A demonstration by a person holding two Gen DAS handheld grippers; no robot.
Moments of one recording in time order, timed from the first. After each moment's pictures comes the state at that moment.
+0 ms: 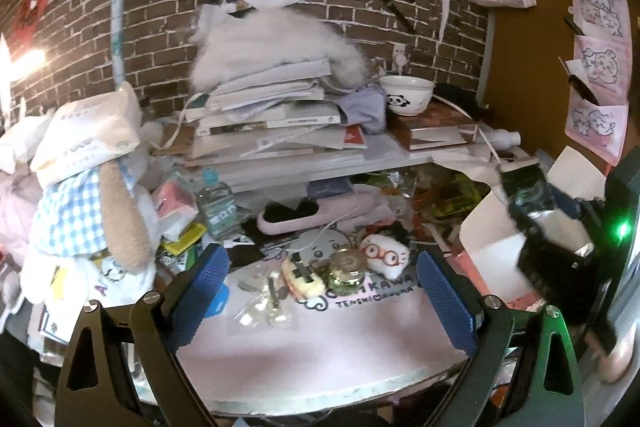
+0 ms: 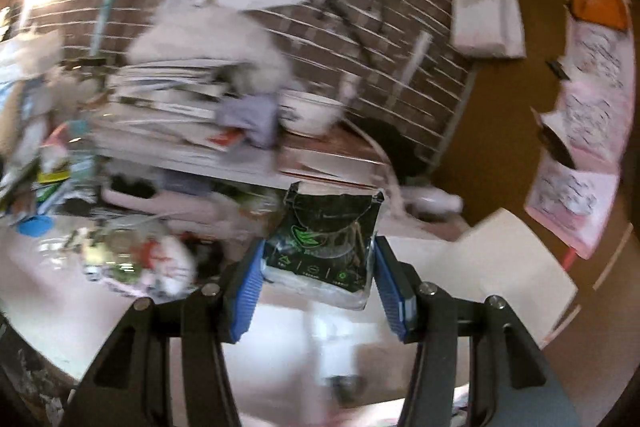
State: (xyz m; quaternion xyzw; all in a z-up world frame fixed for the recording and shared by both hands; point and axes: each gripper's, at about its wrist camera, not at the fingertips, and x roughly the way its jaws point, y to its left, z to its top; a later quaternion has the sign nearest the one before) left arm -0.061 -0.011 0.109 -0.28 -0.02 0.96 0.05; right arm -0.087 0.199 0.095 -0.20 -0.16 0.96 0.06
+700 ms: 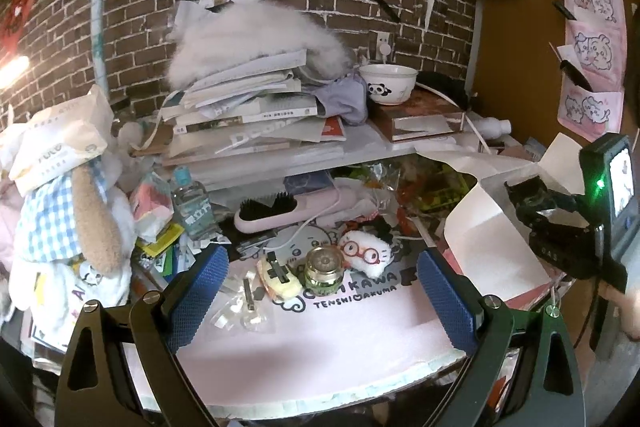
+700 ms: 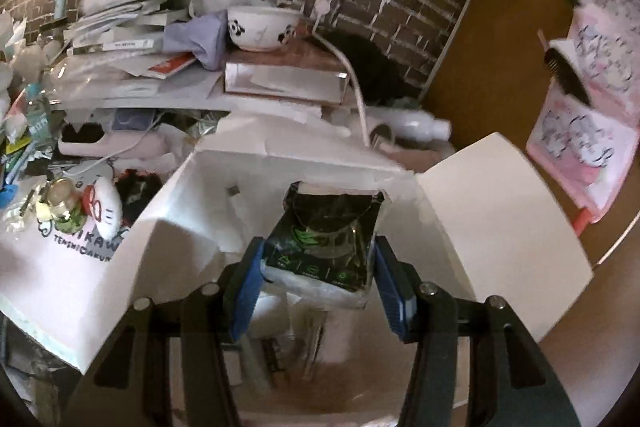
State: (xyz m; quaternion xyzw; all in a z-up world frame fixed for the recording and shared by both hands) left arm -0.067 0.009 0.105 -0.29 -0.01 0.95 0.06; right arm -0.132 0.268 0.078 -0.35 -0.14 0.93 0.05
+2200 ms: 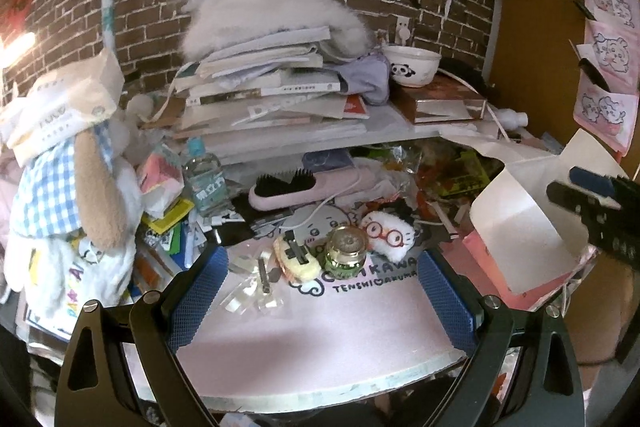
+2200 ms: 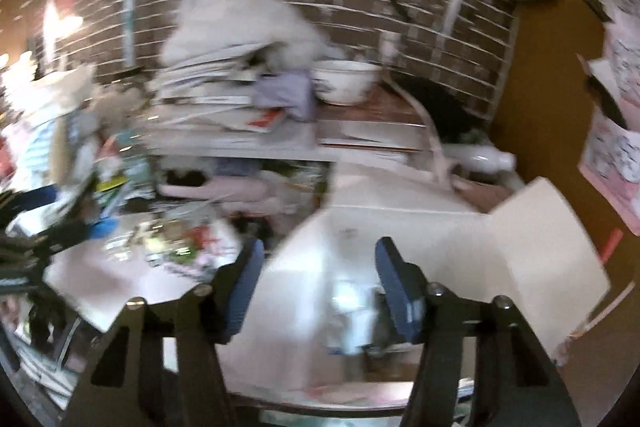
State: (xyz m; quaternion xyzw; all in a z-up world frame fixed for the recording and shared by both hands) left arm -0.077 -0.013 0.081 -0.32 -0.03 0.95 0.04; right arm -0.083 0.207 0.115 -0.29 -0.10 0.94 -0.11
